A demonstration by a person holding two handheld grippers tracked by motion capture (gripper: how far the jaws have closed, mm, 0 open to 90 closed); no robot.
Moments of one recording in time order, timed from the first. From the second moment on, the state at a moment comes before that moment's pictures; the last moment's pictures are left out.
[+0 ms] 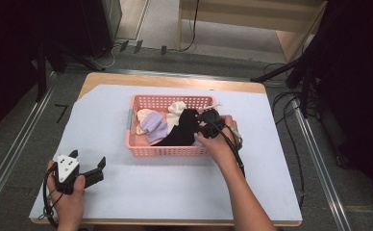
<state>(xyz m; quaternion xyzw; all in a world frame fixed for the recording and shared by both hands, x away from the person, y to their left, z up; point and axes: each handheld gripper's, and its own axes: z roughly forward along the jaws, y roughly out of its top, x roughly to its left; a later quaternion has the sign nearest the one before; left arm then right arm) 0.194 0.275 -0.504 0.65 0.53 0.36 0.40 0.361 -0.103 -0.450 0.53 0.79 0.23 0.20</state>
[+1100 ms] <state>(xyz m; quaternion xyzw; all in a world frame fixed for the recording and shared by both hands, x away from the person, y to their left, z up) 0.193 0.273 -0.504 0.65 0.53 0.37 0.40 0.352 -0.120 -0.427 0.49 0.77 0.36 0.19</state>
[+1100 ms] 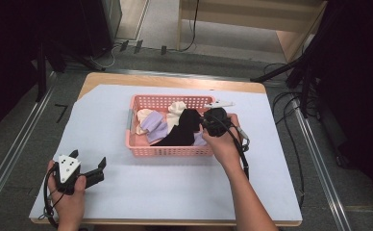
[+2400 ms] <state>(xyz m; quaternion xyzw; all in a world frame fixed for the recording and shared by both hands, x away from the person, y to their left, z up) 0.194 0.272 -0.504 0.66 0.52 0.37 0.39 0.378 -0.080 -0.482 0.51 0.84 0.16 0.09</state>
